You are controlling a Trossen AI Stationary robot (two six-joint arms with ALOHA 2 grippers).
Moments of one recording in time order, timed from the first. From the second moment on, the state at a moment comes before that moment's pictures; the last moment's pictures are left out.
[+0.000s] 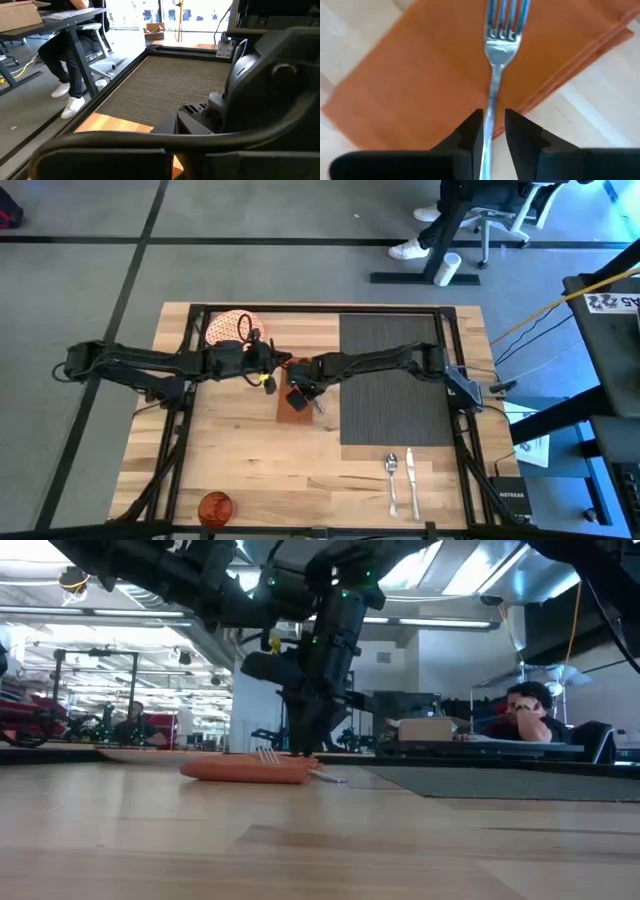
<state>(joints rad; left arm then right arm) 0.12 1.10 0.56 0.29 -0.28 0.03 -0.03 2.26 1.79 -0.79 0.06 0.75</state>
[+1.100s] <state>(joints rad) 0.10 0.75 0.50 0.03 -0.58 0.04 -0.04 2.28 1.79 -0.79 0.09 0.67</state>
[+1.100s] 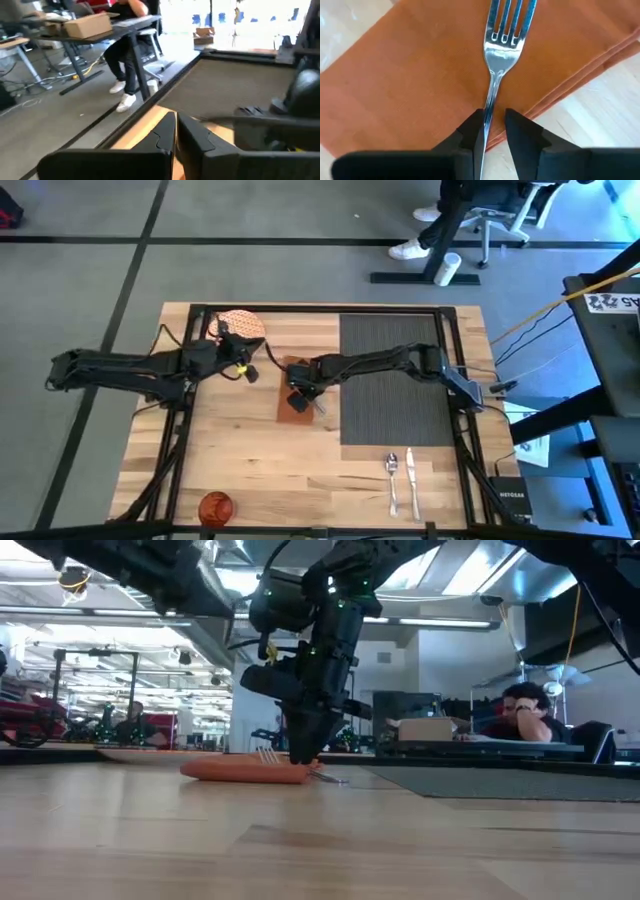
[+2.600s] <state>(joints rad) 0.09 0.50 0.50 -0.27 -0.67 -0.05 -0.04 2.34 1.93 -0.94 0.05 0.70</state>
